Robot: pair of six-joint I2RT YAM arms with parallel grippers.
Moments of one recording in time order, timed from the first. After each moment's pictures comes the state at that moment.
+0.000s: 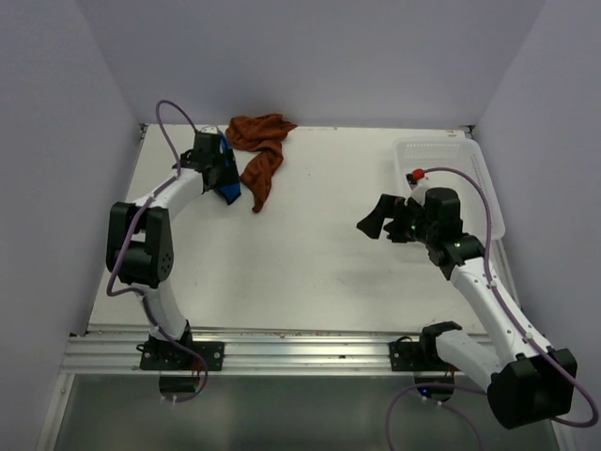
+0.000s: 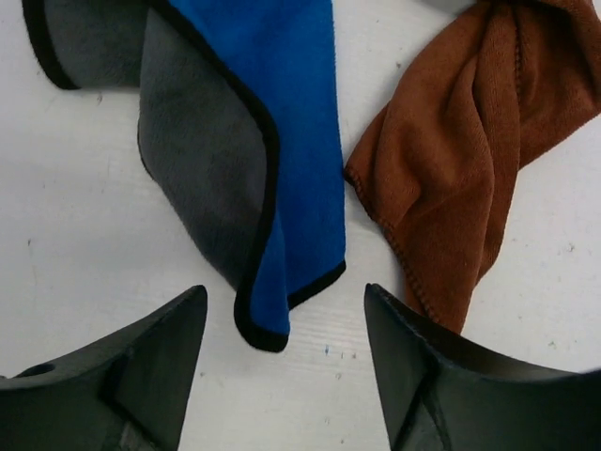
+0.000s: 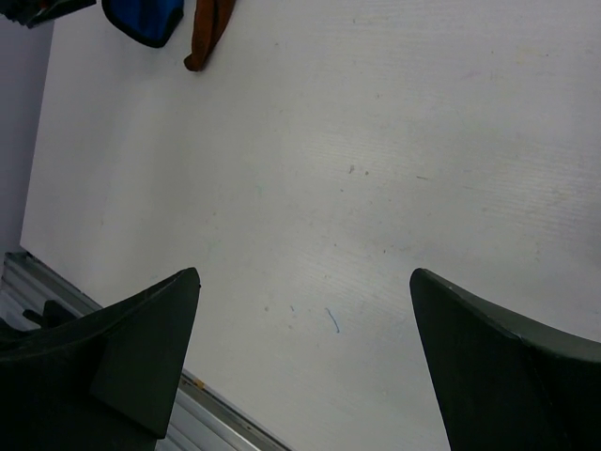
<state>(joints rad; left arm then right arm) -0.15 1.83 1.32 -0.31 -0.15 -0.34 0.21 0.98 0.77 -0.36 -0.36 0.44</state>
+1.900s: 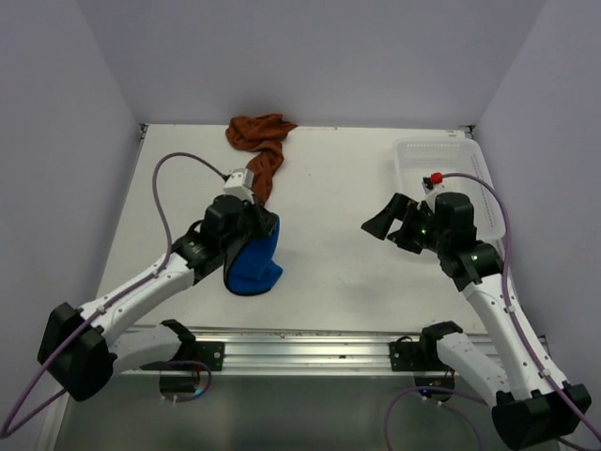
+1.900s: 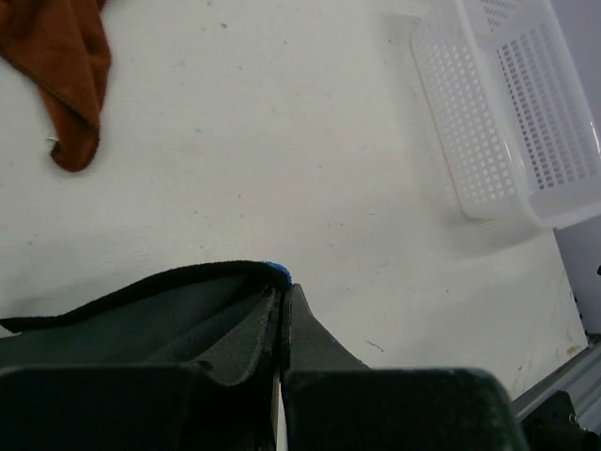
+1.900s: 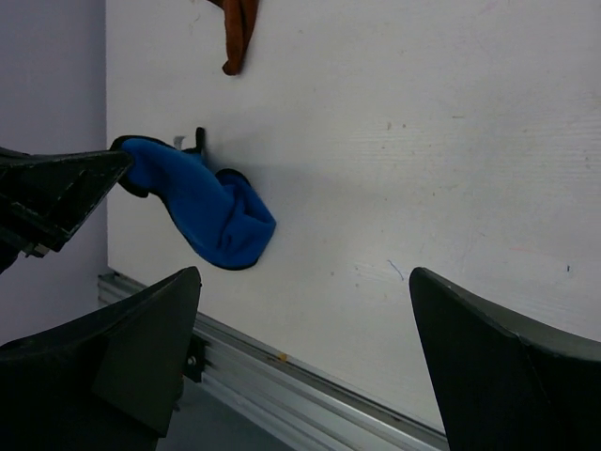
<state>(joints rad) -0.58 1.03 0.72 -0.08 -0.07 -0.62 0.24 0.82 0.86 -0.59 -0.32 0.67</state>
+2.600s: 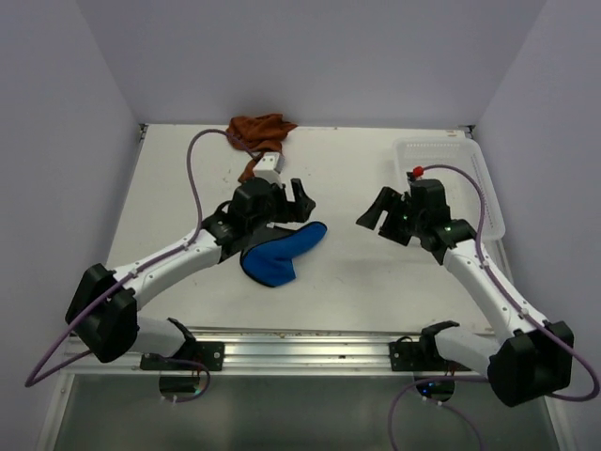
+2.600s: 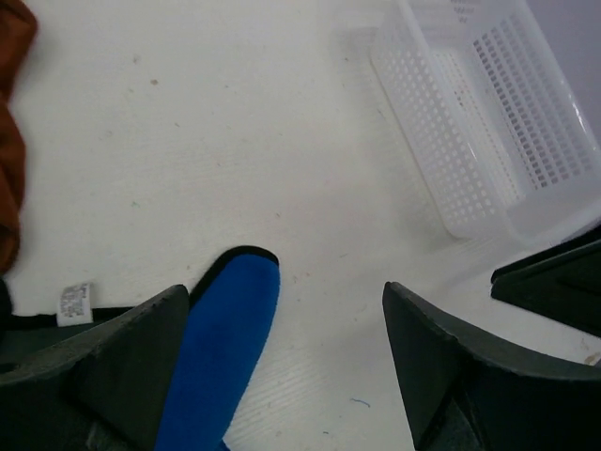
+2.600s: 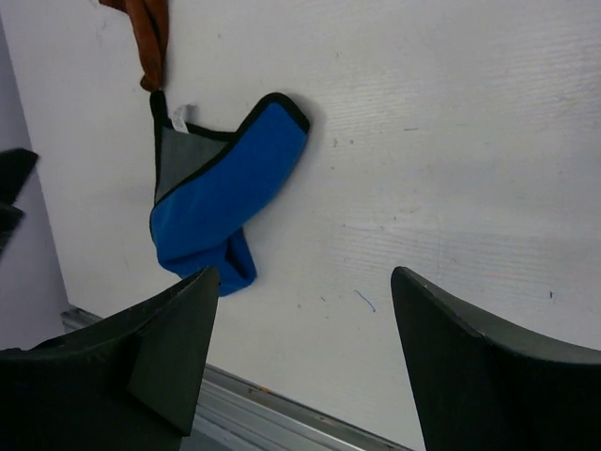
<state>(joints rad) -0.73 1.40 0.94 0.06 -0.10 -0.54 0.26 1.06 0.86 -0.49 -0.22 0.70</state>
